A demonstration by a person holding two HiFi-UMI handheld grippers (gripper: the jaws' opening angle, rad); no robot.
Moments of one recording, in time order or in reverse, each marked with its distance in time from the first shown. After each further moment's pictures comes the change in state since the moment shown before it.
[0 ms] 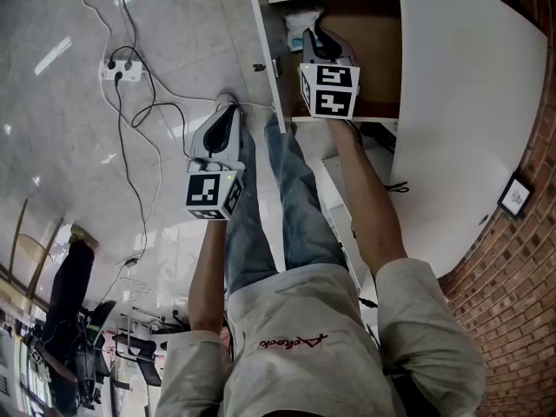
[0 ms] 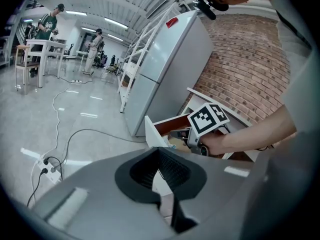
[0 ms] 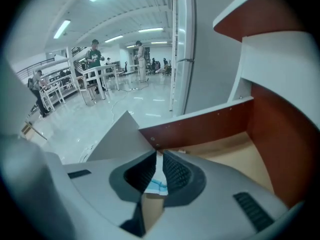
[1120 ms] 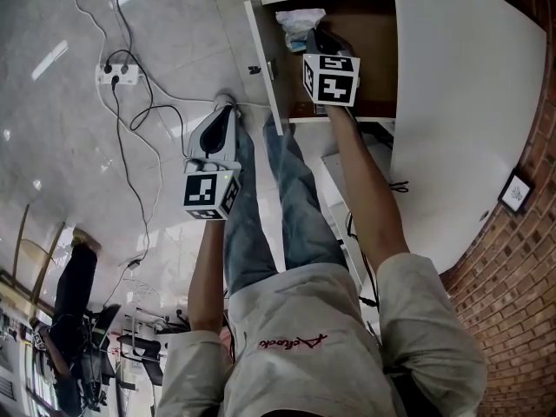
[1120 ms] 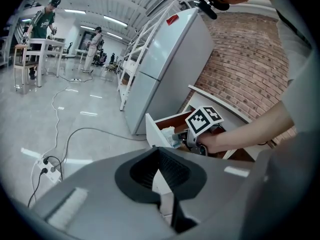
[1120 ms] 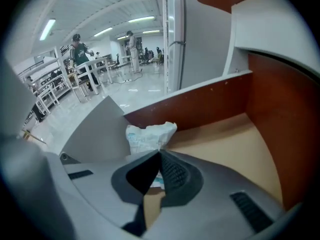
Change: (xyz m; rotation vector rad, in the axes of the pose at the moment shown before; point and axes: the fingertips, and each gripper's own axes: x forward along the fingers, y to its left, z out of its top) left arm 0.008 0.006 -0.005 0.000 0.026 -0.003; right arm 0.022 -0.024 -0.029 0.077 0.113 -0.018
